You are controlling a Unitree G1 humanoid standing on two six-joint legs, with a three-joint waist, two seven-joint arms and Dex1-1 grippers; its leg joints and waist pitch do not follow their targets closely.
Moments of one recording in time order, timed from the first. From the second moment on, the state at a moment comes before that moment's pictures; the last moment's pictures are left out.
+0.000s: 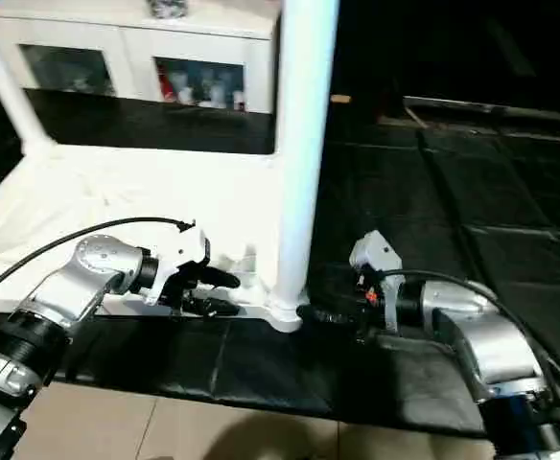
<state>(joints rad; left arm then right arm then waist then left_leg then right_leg) -0.64 0.43 -0.40 0.56 -0.08 0.13 -1.23 -0.24 -0.61 0.09 0.01 0.32 0.50 1.12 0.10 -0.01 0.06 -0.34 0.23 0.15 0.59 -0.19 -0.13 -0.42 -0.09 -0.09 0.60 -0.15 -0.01</state>
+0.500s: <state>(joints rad) -0.64 0.43 -0.41 0.58 -0.04 0.10 -1.27 -0.23 -0.63 0.11 -0.02 0.34 0.52 1.16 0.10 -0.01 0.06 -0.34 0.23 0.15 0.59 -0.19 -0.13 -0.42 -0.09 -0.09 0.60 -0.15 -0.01</state>
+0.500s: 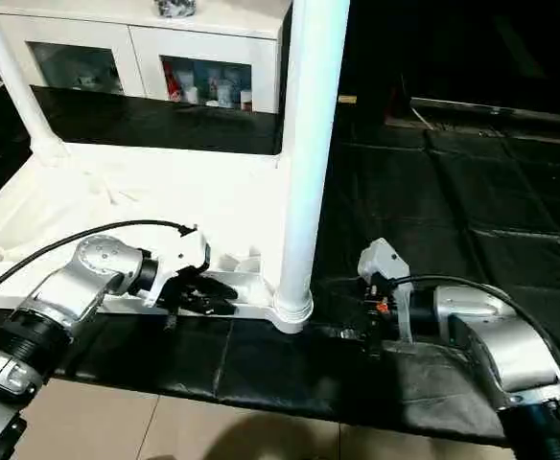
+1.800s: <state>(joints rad) -0.63 0.47 -0.44 0.54 -0.02 0.03 -1.44 -0.48 -0.48 0.26 0.36 0.33 0.37 1.40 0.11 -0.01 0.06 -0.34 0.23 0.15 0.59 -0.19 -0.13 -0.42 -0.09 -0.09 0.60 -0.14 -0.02</state>
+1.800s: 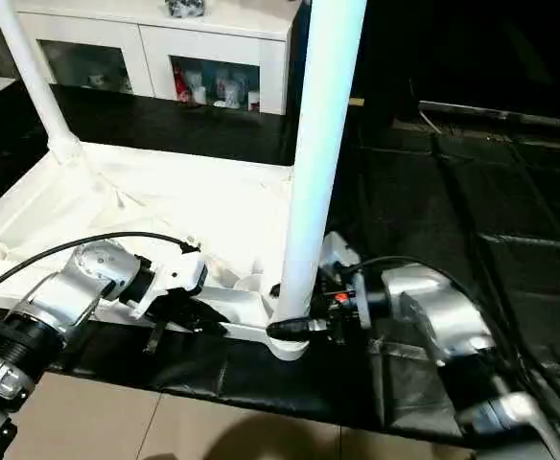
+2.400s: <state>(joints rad) -0.63 0.42 -0.40 0.57 -0.02 0.13 -1.35 -0.43 -0.43 0.20 0.34 0.31 0.31 1.29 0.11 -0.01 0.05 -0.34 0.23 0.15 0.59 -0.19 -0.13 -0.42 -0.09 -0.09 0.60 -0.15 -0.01</state>
